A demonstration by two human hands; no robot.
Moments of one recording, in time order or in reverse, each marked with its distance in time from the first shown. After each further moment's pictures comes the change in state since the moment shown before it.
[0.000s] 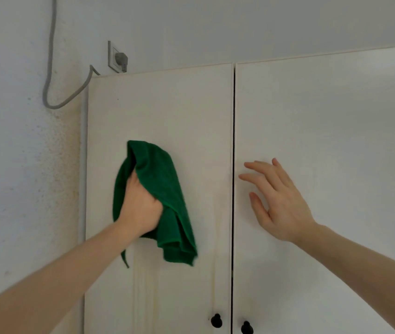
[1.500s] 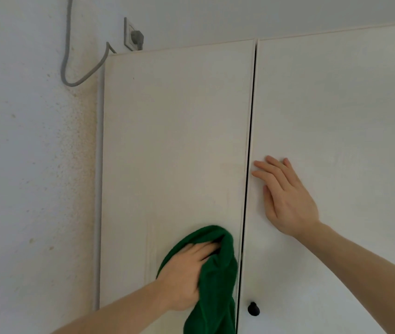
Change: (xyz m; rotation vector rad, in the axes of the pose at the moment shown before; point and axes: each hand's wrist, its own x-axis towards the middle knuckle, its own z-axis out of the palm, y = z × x) left_hand -0.167 0.001 0.071 0.088 -0.562 0.281; right_hand -0.026 0.005 0.038 -0.085 -0.029 0.007
